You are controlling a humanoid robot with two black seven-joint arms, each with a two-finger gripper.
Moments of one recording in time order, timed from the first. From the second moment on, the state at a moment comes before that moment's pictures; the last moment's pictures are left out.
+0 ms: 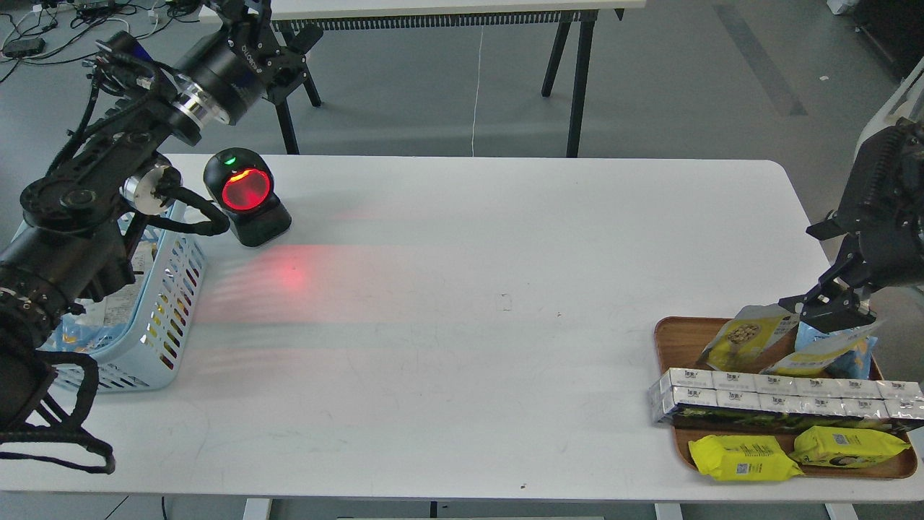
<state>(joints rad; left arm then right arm) -1.00 0.30 -0.78 -0.53 0.71 -0.49 -0.49 1.82 -1.14 -0.61 1.63 -2.13 0.49 0.49</state>
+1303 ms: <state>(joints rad) -1.00 0.30 -0.78 -0.51 0.71 -0.49 -0.49 1.47 -0.91 -0.42 1.42 -2.17 0.49 0.49</state>
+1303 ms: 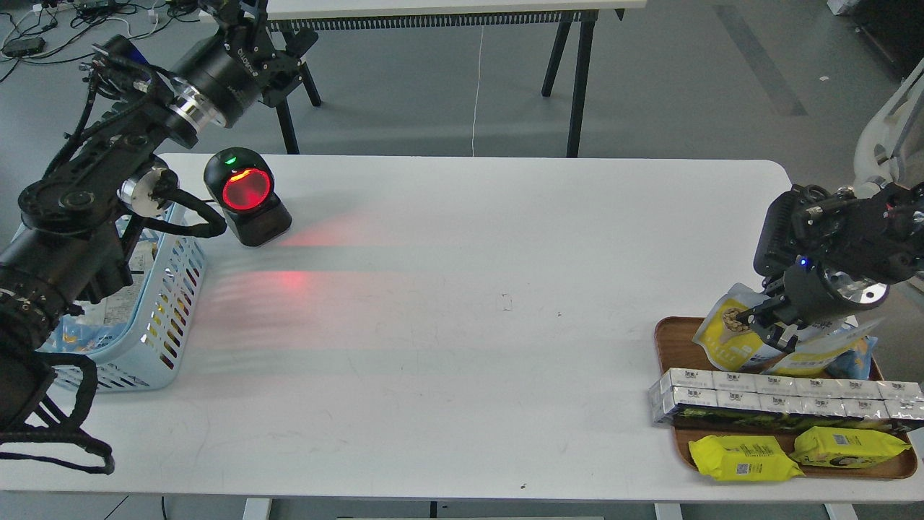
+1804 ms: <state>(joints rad) -1.00 0.30 -0.78 -0.51 0.71 -0.49 -0.49 1.50 -0.85 -0.20 1.43 -2.14 0.49 0.49</state>
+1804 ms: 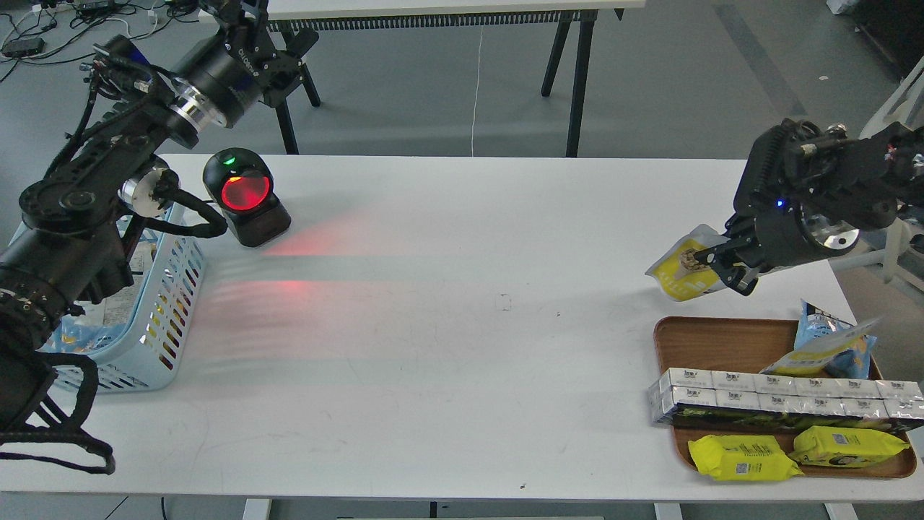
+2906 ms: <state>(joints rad) -1.00 0.31 -0.74 -0.50 0.71 -0.49 -0.49 1.52 0.00 -0.16 1.05 -2.08 0.49 0.49</state>
